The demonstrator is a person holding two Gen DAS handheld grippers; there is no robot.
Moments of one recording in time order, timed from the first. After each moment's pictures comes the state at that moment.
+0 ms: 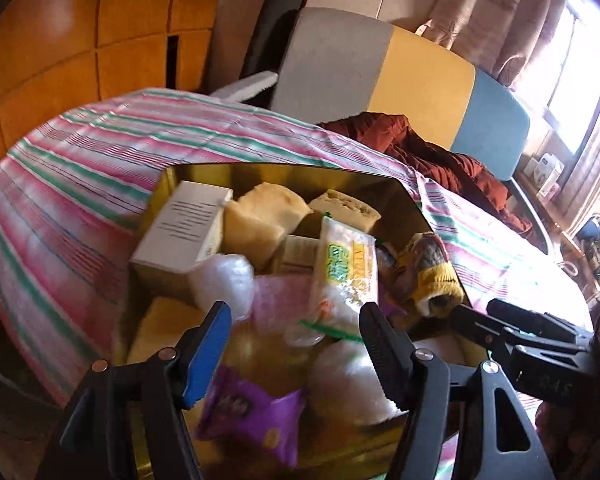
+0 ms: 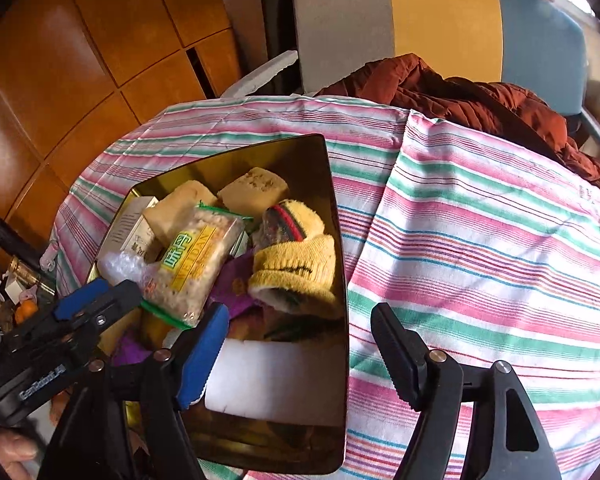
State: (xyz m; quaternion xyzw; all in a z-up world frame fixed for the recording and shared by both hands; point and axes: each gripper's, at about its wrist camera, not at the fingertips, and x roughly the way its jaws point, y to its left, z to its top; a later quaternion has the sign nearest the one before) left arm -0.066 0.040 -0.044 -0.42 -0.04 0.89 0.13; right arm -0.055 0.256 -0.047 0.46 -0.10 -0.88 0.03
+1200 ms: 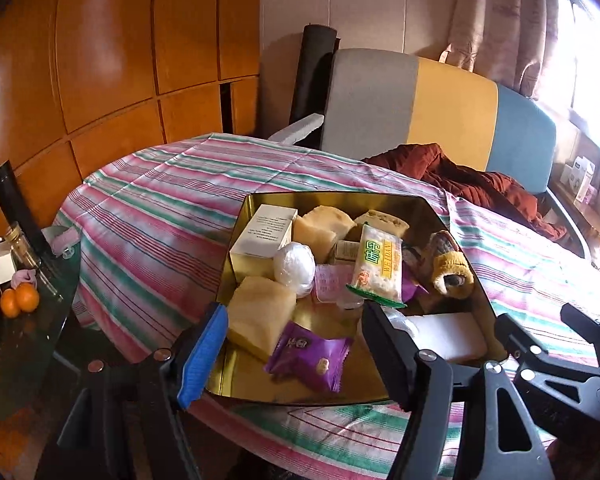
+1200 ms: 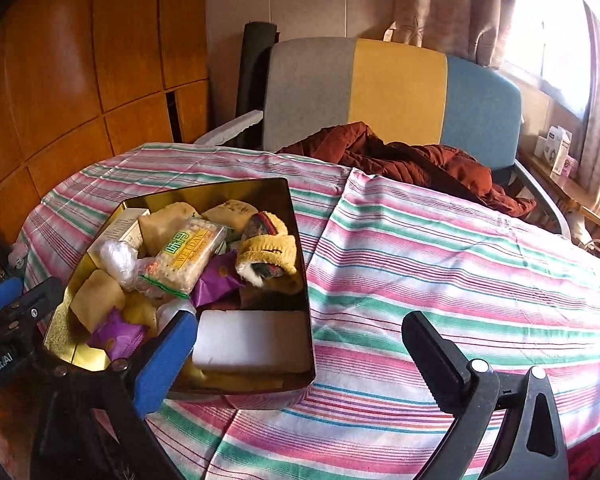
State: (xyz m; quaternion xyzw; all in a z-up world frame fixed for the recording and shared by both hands) left arm 0.013 0.028 -0.011 -0.36 0.00 0.93 0.03; right arm 0.034 0.229 -0.020 0.35 -0.02 -0.93 -0.08
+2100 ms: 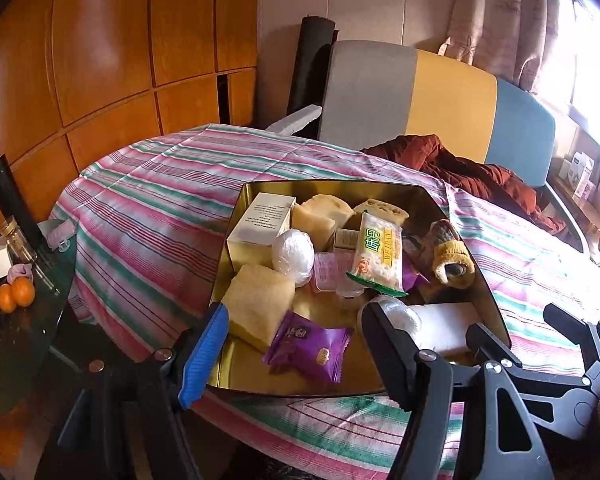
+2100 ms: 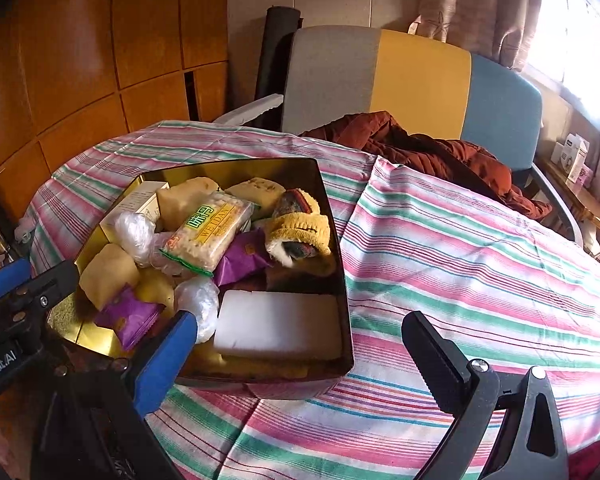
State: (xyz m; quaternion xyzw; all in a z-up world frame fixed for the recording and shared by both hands) left arm 0.012 0.025 -0.017 -0.37 0.00 0.93 0.04; right arm 0.027 0.208 -0.034 0.38 0.00 -0.92 -0.05
